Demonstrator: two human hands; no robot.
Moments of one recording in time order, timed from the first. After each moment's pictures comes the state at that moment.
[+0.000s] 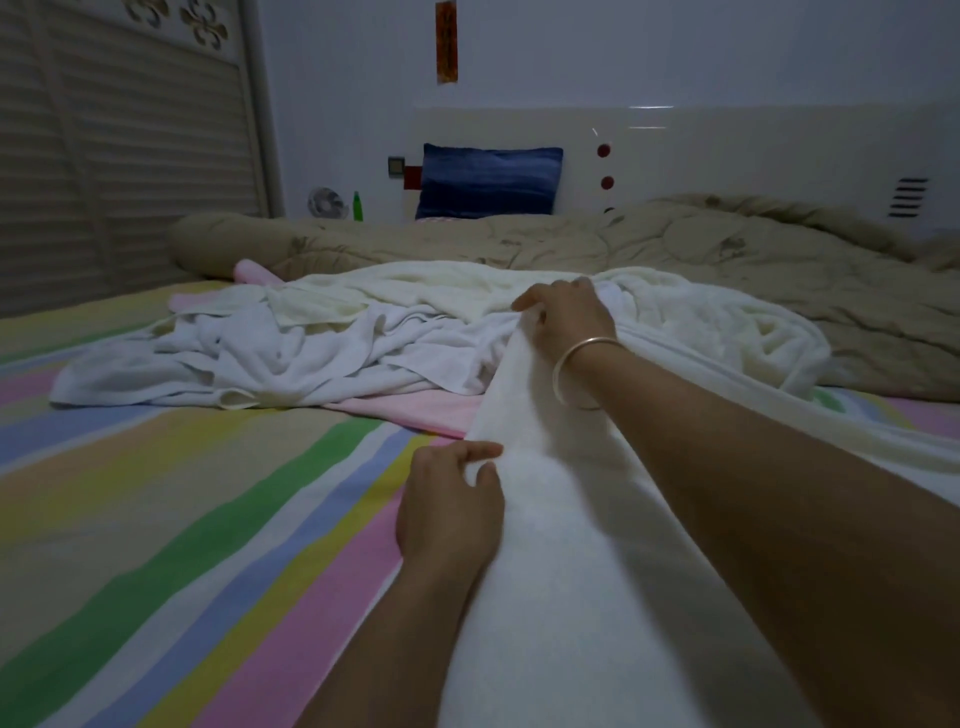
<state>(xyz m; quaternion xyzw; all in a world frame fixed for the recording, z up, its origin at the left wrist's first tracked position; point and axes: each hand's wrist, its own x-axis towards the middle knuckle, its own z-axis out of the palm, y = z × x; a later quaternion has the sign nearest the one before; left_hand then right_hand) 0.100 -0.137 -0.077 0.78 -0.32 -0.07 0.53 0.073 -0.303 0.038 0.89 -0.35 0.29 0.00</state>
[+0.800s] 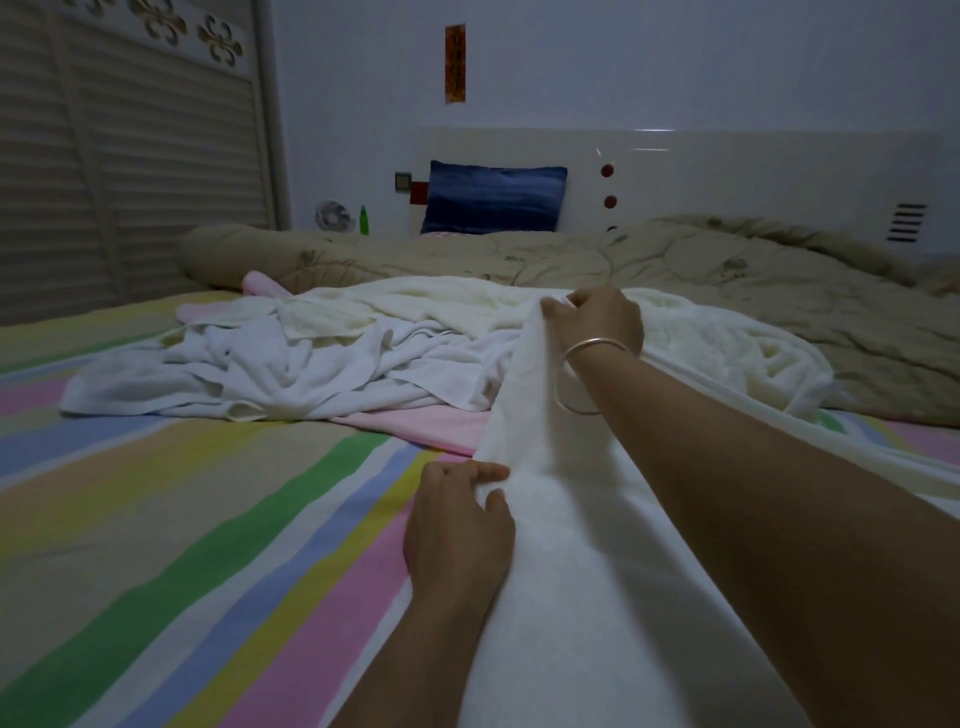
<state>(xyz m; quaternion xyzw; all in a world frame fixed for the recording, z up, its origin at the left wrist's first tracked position) 0.091 -0.130 -0.072 0.80 -0.34 -0.03 0.50 0.081 -0.306 0.053 0.76 -0.48 0.41 -0.14</state>
